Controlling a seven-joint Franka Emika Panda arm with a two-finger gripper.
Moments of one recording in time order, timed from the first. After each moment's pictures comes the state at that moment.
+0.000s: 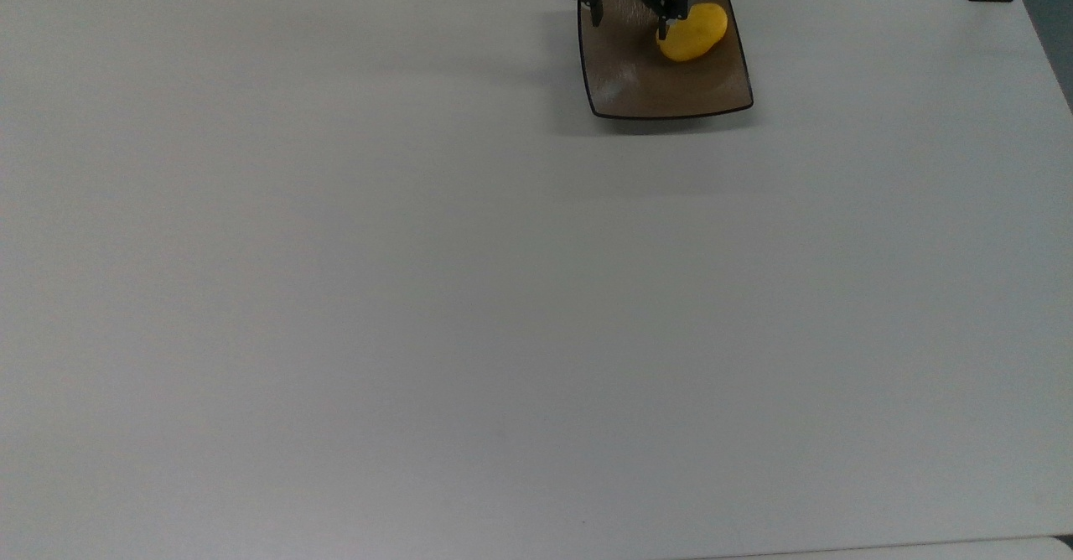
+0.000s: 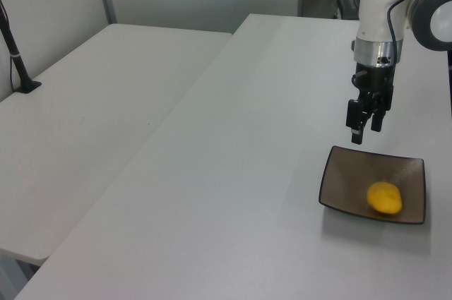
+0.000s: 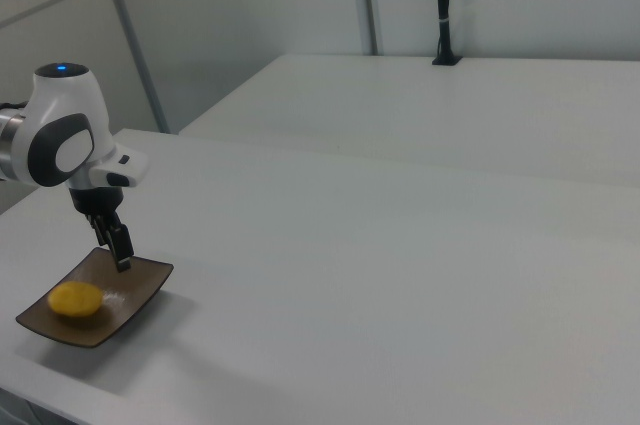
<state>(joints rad) 0.29 -0.18 0.15 -2.29 0.23 2.14 0.62</state>
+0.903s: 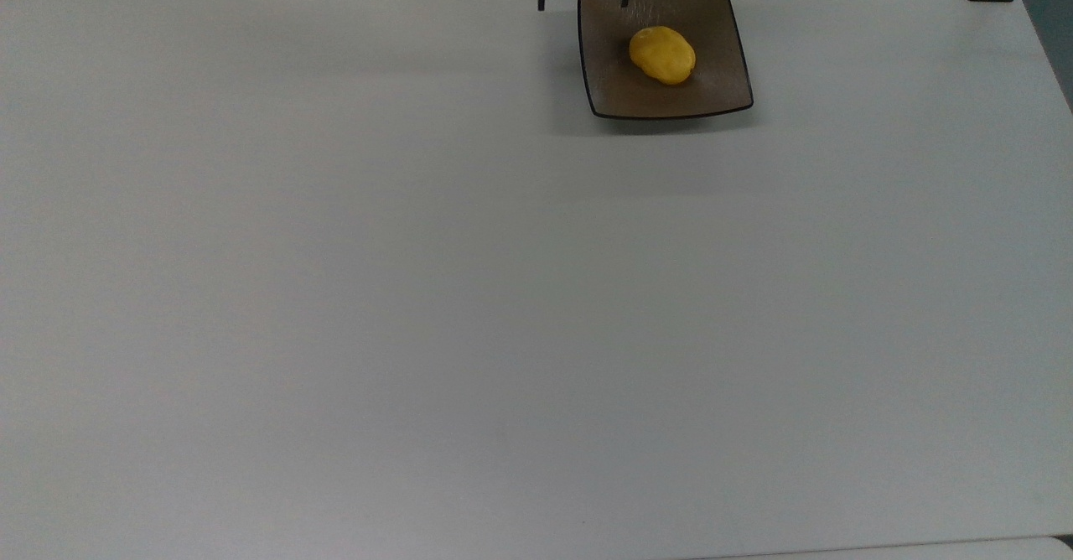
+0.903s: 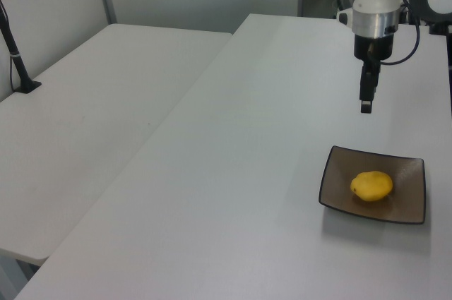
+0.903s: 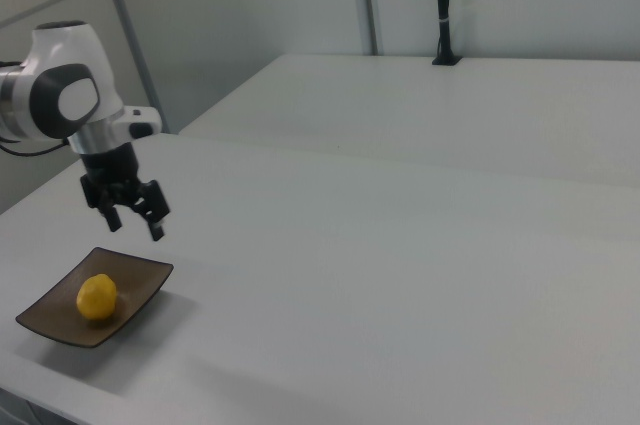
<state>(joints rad) 0.22 -0.19 0.15 -2.15 0.03 1.92 0.20</state>
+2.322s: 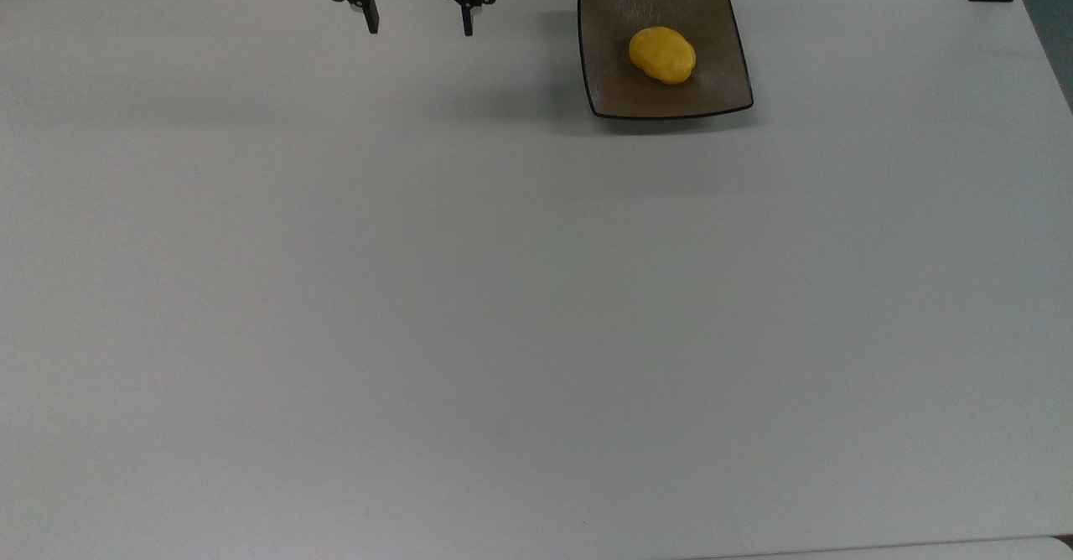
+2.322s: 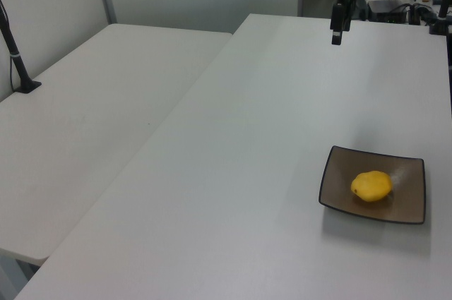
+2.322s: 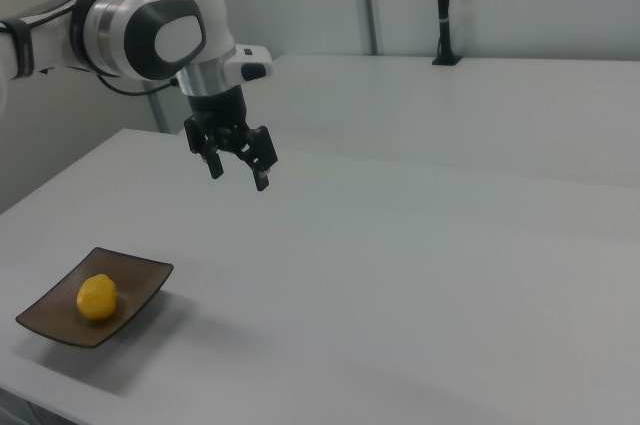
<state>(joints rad) 0.09 -0.04 -0.05 -1.82 0.02 1.81 0.00</state>
